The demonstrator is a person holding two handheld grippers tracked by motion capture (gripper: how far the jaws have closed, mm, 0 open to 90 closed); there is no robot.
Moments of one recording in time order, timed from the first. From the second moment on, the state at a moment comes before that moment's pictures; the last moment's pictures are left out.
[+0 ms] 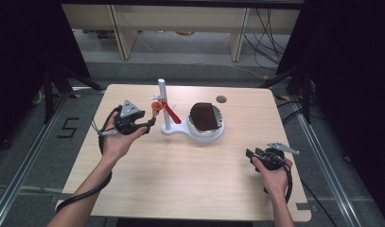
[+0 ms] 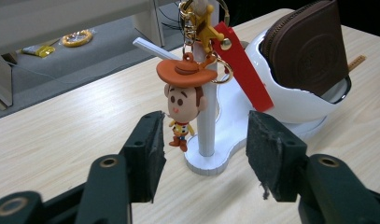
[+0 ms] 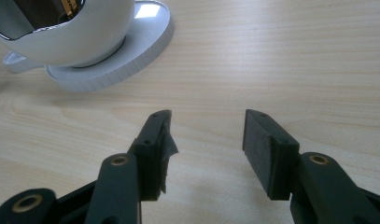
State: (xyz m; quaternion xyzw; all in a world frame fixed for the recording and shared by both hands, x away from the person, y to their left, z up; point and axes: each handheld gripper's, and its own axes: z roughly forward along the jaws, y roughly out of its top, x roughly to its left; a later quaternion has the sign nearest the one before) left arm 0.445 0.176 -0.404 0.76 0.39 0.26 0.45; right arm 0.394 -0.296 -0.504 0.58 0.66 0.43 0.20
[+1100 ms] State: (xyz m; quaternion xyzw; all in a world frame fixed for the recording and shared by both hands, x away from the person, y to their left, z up) left arm 0.361 0.231 -0.517 0.73 0.43 0.25 0.47; right arm 0.392 -0.293 -0.504 0.57 0.67 0.43 0.19
